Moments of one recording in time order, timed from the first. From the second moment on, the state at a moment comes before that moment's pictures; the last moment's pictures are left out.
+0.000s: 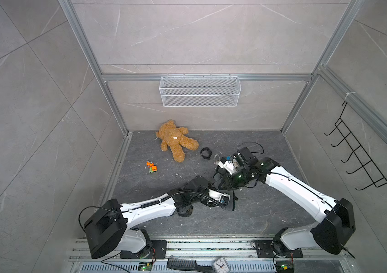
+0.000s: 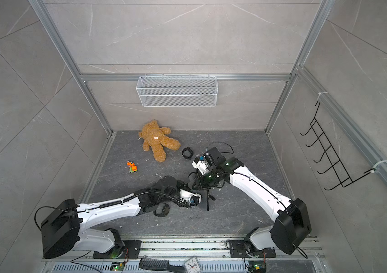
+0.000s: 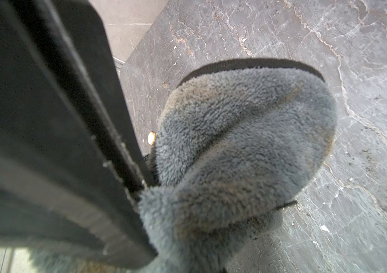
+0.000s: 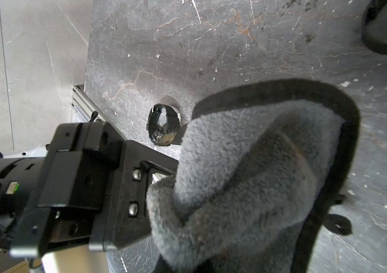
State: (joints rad) left arm -1.02 1.36 0.76 0.07 0.06 1.02; right arm 0.61 1.43 1.21 -0.90 -0.56 0.33
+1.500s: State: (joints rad) left arm -0.99 1.27 0.82 -0.05 -0.12 0.62; right arm 0.45 1.25 1.42 -1.30 -0.26 0.27
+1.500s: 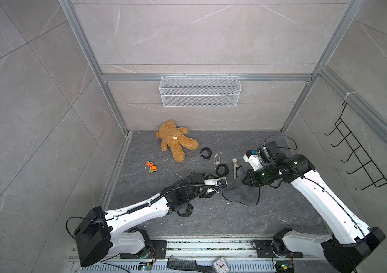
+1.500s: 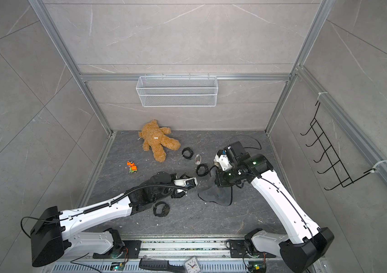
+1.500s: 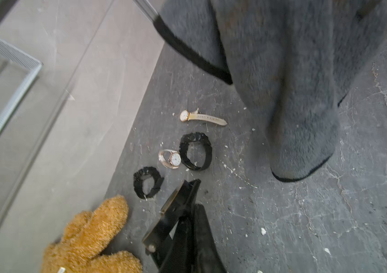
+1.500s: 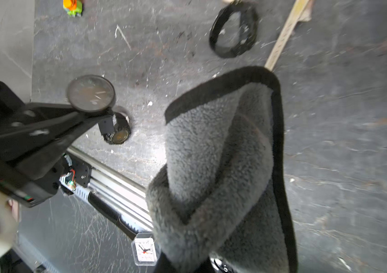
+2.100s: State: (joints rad) left arm -0.80 1.57 0.92 -0.21 -0.09 0.33; right arm 0.42 1.34 1.70 -1.43 -0.05 0.32
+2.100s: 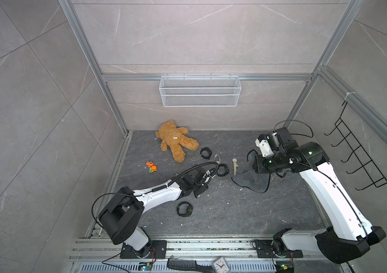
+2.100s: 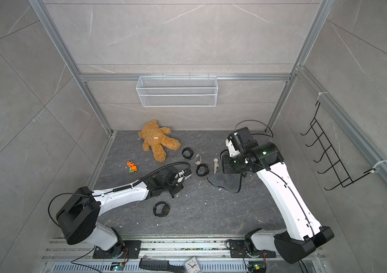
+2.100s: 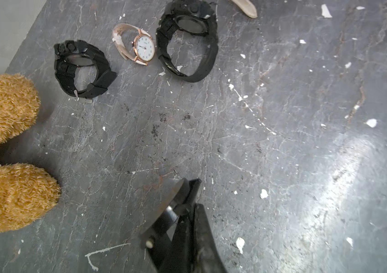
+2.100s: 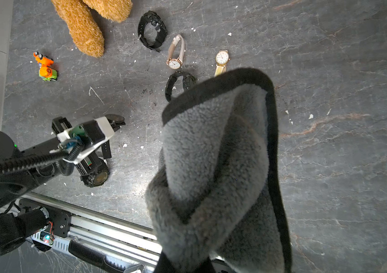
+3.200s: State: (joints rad) left arm -0.63 1.92 1.25 -0.32 0.03 0.25; right arm 0.38 1.39 1.73 -1.46 -0.01 0.33
